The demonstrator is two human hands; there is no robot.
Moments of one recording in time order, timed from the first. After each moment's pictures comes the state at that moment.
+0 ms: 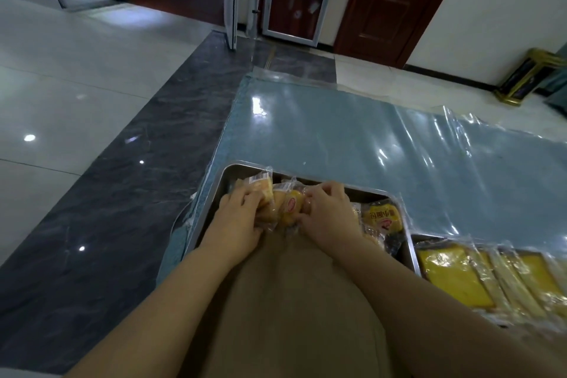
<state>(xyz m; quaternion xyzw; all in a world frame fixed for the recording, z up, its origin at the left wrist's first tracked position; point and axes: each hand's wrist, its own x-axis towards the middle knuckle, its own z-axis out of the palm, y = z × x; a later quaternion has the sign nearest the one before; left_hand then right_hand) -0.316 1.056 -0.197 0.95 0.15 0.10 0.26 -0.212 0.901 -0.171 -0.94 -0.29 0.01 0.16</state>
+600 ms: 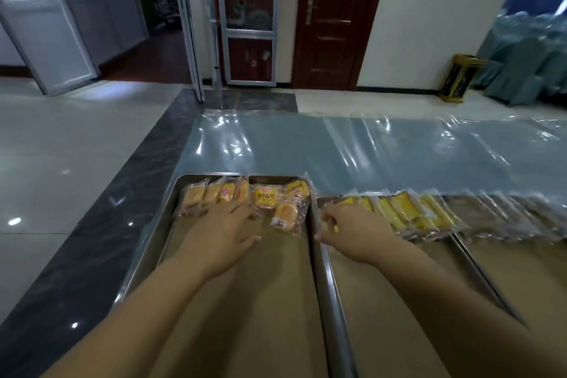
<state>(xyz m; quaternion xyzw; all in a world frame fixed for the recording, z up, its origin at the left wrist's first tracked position) -0.417 0.885 -0.065 0.98 0.02 0.09 0.15 -0.310 0.663 -0.050 -0.95 -0.29 0.06 0.09</state>
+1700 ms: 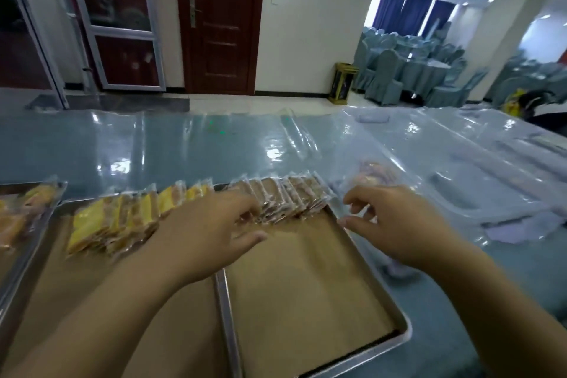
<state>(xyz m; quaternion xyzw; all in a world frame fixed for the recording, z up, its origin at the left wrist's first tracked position) -0.308 0.394 0.003 0.97 -0.17 0.11 0.16 -0.273 0.130 0.038 -0.97 -0.20 -0.08 0.07</state>
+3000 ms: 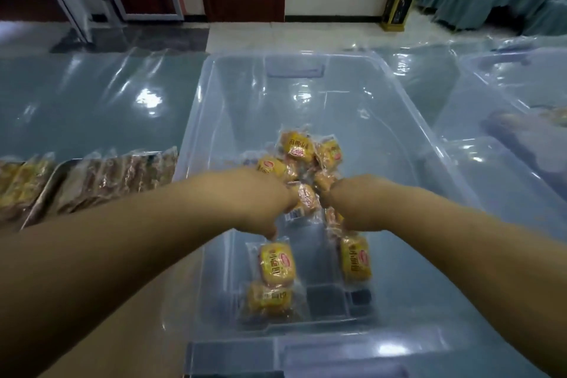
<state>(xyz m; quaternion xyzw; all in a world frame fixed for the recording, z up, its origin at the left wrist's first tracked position) -0.017 -0.008 -0.006 0.94 -0.20 -0.24 -0.09 0.043 -0.179 -0.033 -0.87 -0.41 0.20 -0.21</state>
